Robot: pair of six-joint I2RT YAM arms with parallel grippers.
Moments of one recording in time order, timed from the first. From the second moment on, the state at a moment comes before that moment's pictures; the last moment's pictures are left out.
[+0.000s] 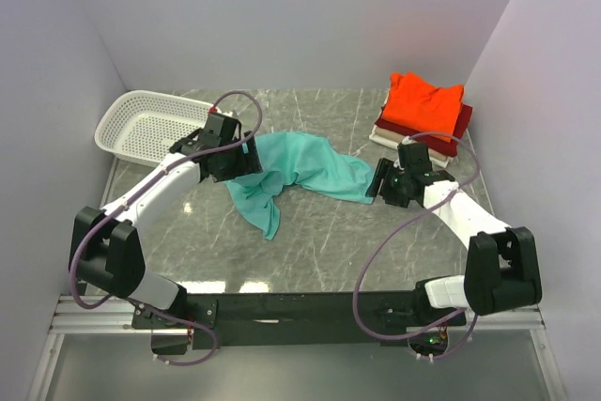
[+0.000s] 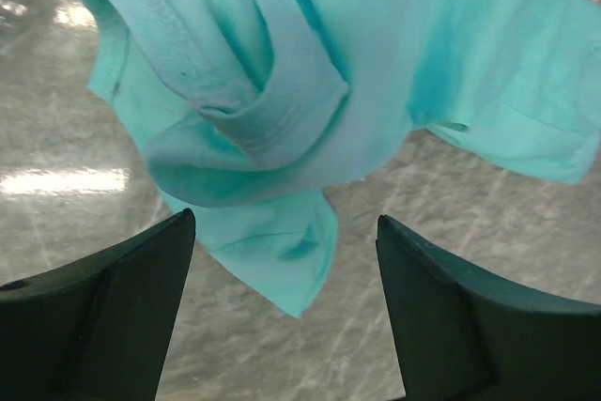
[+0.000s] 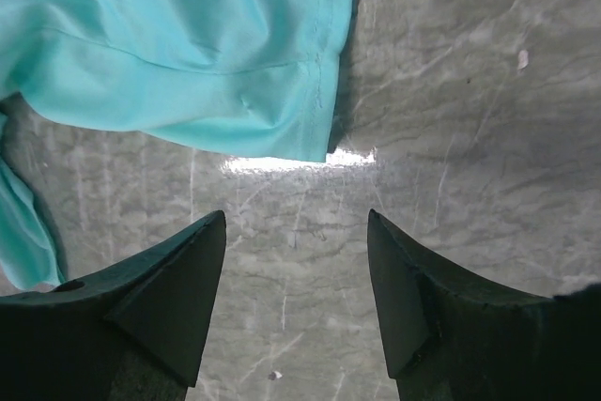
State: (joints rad) left arm -0.41 1.47 1.16 -0.60 -0.01 -0.60; right arm 0.17 1.32 0.78 -0.43 -0.12 0.50
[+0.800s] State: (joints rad) left arm -0.38 1.71 1.21 -0.56 -0.08 -0.44; right arm 0.18 1.58 0.89 -0.41 -0.17 0.47
